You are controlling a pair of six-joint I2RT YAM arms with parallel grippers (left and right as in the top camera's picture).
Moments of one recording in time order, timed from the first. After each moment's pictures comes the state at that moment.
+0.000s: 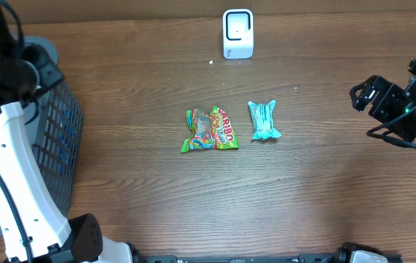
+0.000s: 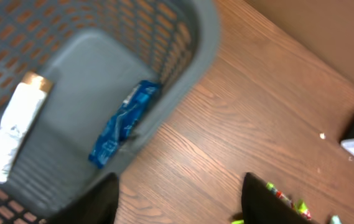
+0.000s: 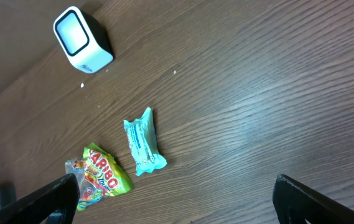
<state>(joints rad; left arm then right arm) 0.29 1.68 2.28 -1.58 -0.09 -0.38 -0.21 1.27 1.42 -1.11 -0.31 0.36</state>
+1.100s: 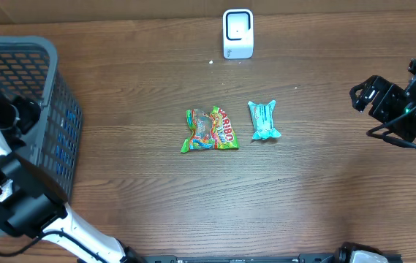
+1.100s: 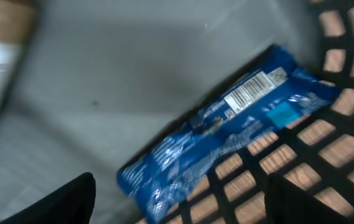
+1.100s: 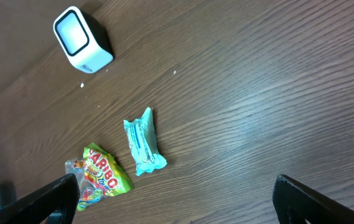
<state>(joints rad) 0.66 2.05 1.87 -1.30 0.08 -0.20 -0.21 1.27 1.42 -1.11 -0.31 0.36</state>
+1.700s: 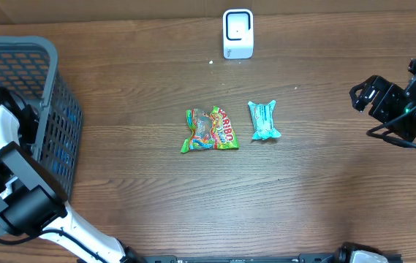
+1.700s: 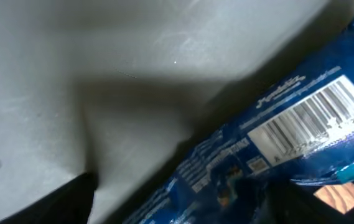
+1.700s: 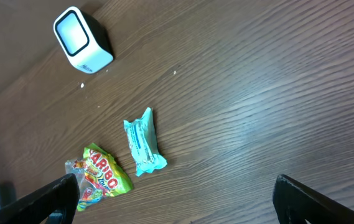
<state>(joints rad) 0.65 2.05 1.53 -0.96 0.15 -0.13 -0.21 1.27 1.42 -1.11 -0.31 0.36</state>
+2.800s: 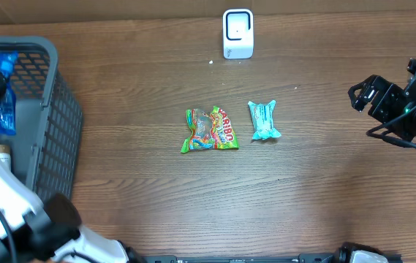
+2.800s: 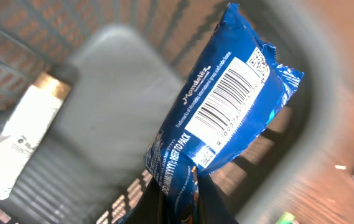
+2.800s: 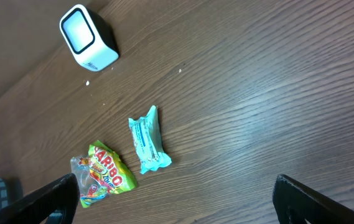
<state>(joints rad) 0.60 1.82 2.34 -1.54 0.14 -0.24 -0.21 1.27 1.42 -1.11 -0.33 0.36</state>
